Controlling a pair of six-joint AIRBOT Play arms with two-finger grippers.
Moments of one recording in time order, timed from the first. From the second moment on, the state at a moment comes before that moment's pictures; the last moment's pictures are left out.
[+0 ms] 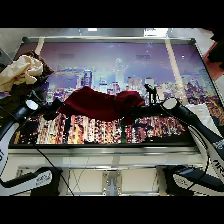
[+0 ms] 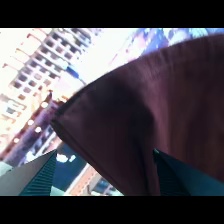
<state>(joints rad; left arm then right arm) 0.16 -1.28 0.75 1.10 -0.63 -1.86 0.23 -1.24 0.81 -0.75 0.85 1.24</state>
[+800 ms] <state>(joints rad) 0.22 -1.40 0.76 0.88 -0.60 -1.67 0.22 -1.22 0.82 -0.76 0.82 1.24</state>
